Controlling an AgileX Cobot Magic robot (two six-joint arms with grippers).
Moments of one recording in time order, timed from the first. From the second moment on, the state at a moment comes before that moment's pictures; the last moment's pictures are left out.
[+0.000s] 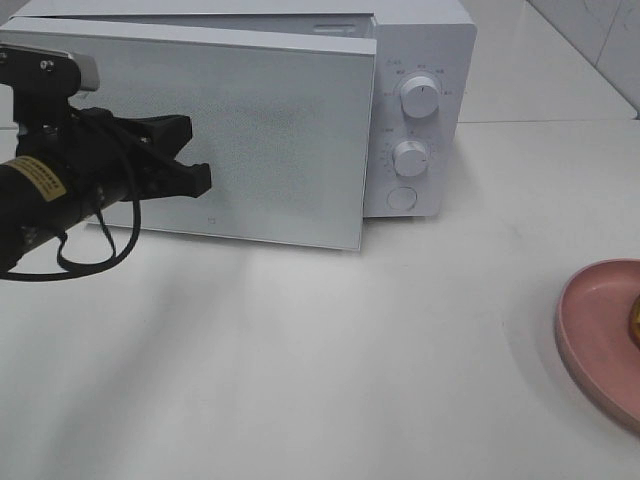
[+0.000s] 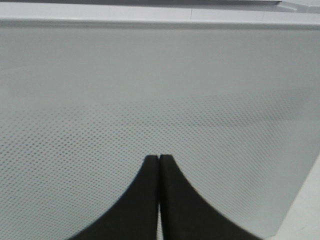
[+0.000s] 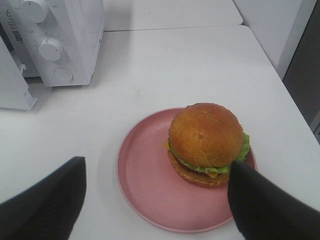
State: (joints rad) left arm -0.50 1.73 -0.58 0.03 -0.91 -0.10; right arm 0.07 0.00 -0.49 -0.14 0.97 0.16
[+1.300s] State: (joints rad) left arm -0.62 2.02 -1.03 0.05 -0.79 -0.10; right arm 0.07 0.00 -0.49 -0.14 0.97 0.16
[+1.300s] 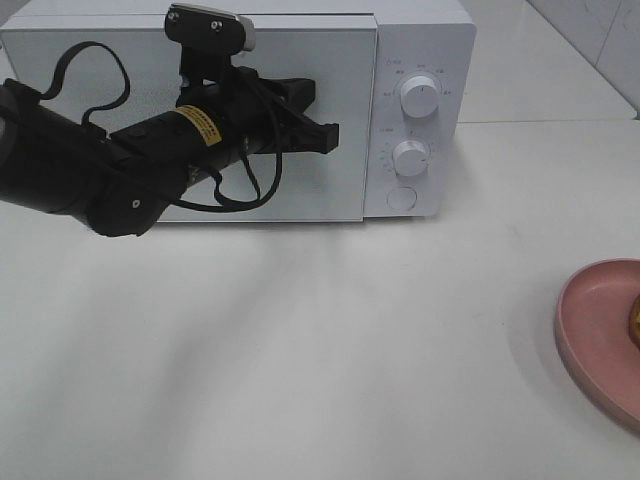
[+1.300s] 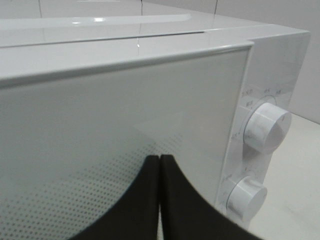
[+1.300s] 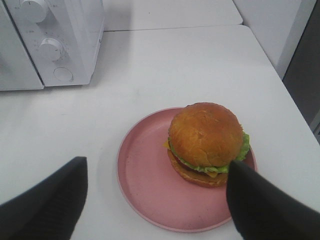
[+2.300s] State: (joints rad) left arm -0.70 1.88 -0.95 -0.04 -0.34 -0.10; right arm 0.07 0.00 -0.49 -0.14 0.97 0.16
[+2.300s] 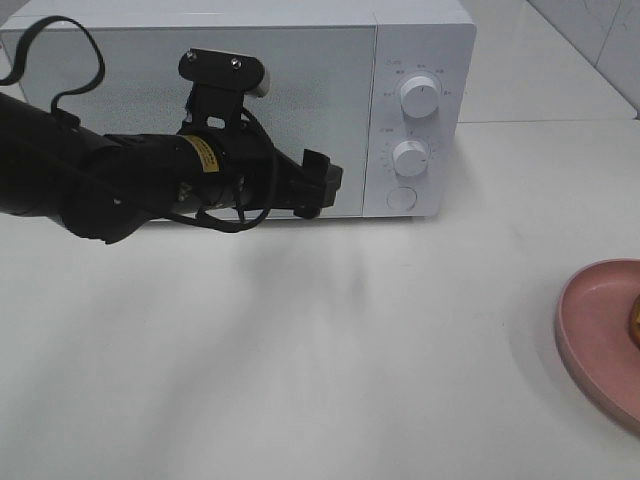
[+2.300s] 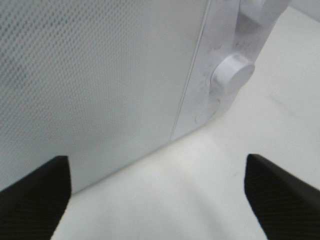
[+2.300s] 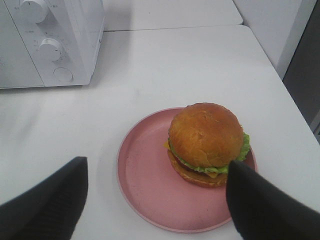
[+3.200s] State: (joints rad) left arm -0.69 1.54 -0.95 -0.05 0.64 -0.11; right arm 0.07 0.00 -0.49 -0.14 0.97 0.16
